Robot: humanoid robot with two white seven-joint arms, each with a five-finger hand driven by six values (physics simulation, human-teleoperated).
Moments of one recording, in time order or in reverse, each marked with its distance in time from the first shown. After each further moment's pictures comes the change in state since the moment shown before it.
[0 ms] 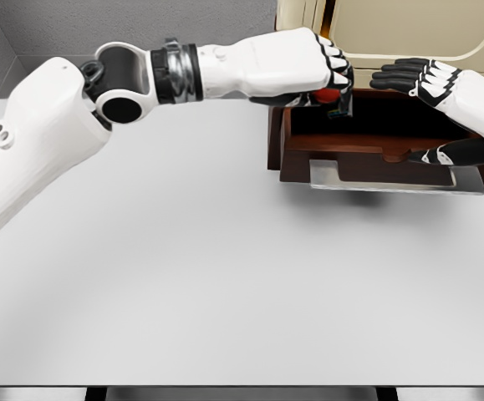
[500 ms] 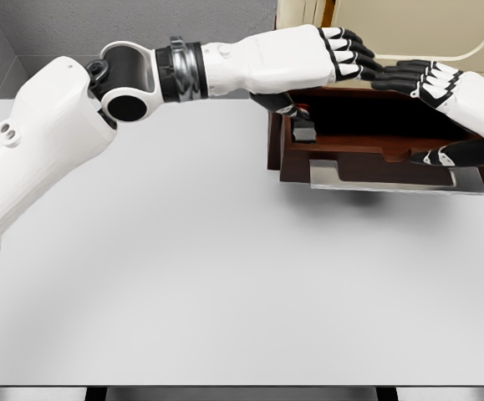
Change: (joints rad) left arm -0.003 -0.014 0.009 0.015 0.007 0.000 0.002; right arm 0.006 -0.005 0.000 0.003 -0.001 0.000 -0.001
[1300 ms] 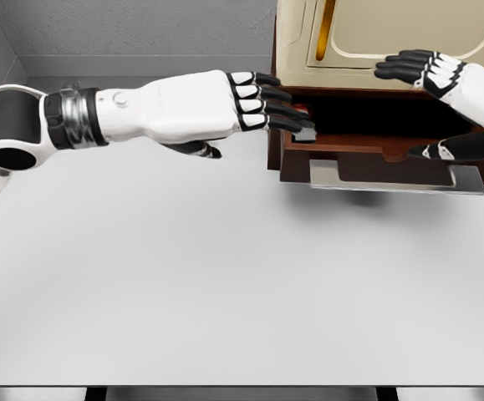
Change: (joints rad) left arm 0.173 0.409 0.040 -0.374 0.073 0.000 0.004; right arm 0.015 0.012 -0.034 -0.002 -0.030 0.000 -0.007
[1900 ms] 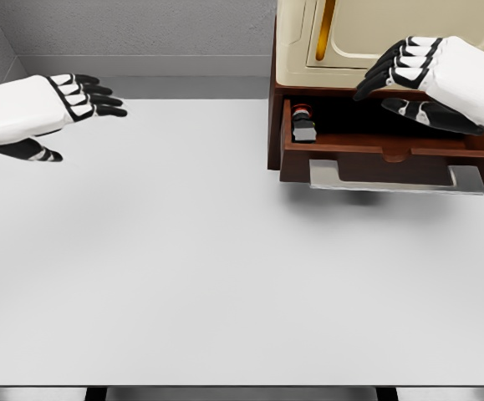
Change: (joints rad) left arm 0.210 0.410 0.179 0.029 0.061 0.000 0.001; right arm 0.031 0.155 -0.194 -0.002 0.174 0.000 0.103
